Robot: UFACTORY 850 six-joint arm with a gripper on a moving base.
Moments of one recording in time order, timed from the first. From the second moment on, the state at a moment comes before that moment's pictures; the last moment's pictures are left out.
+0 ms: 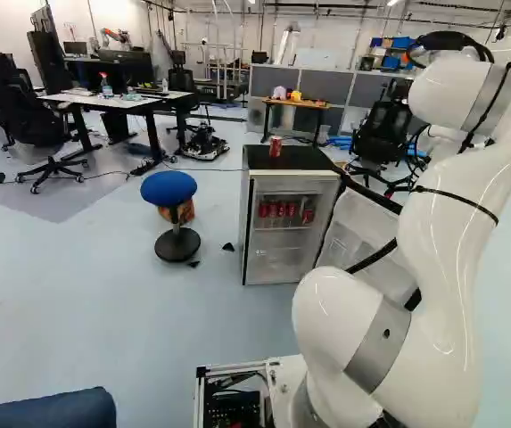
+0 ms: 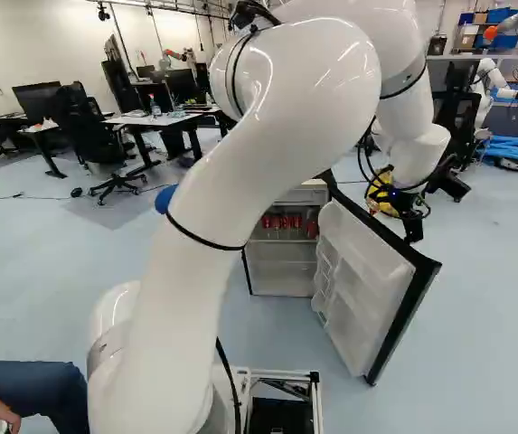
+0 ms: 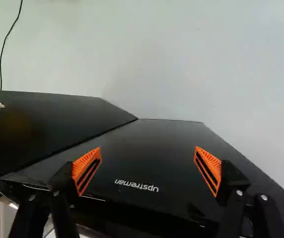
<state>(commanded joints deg) -51.0 -38.2 -84.0 19.6 -32.0 0.0</state>
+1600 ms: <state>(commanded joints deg) -49.4 -28.0 -68.9 19.6 -32.0 0.0</state>
